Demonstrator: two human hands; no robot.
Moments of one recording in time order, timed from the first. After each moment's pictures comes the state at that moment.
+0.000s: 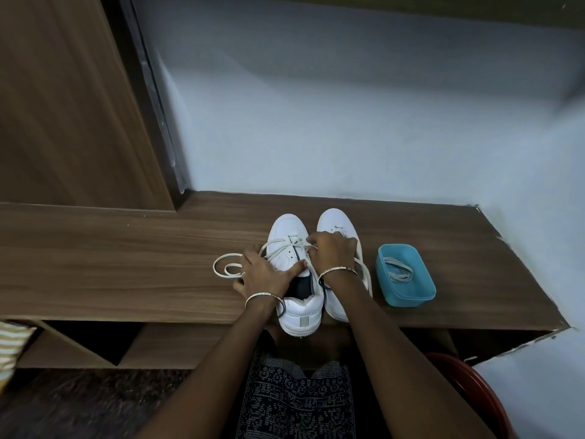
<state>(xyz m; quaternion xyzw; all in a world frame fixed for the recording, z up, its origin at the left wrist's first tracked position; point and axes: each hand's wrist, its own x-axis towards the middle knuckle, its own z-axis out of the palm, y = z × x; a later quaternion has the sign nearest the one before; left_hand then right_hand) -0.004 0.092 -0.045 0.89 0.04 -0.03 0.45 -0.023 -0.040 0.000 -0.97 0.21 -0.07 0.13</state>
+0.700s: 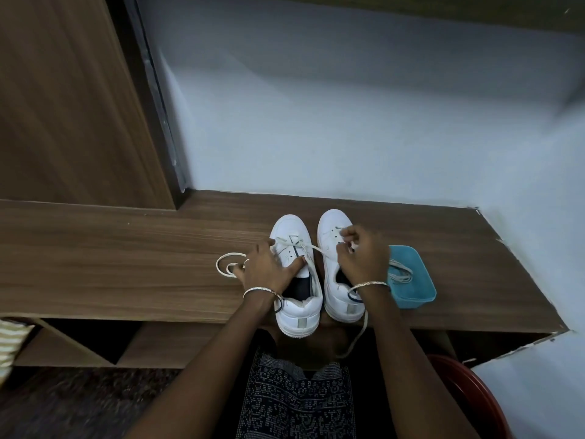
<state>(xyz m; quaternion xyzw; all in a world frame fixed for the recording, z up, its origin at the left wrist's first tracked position) 0.007 0.094 -0.035 0.92 -0.06 -0.02 0.39 -0.063 -0.072 0.005 -0.88 0.24 -0.29 0.30</state>
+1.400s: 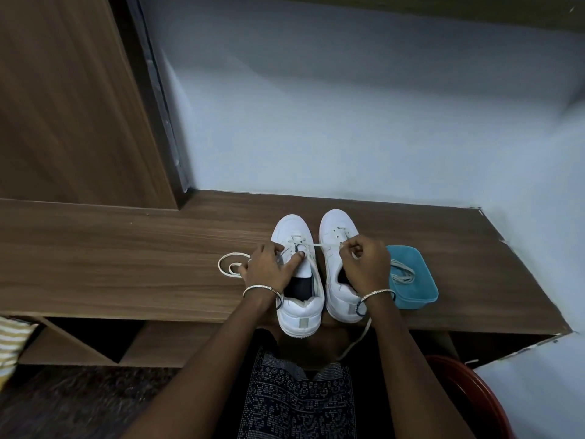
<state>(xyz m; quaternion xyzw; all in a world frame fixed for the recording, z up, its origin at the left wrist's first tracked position) 0.015 0.095 -0.045 0.91 -0.09 -0.04 0.40 -0.067 -0.073 -0.007 -0.86 0.25 -0.30 0.32</state>
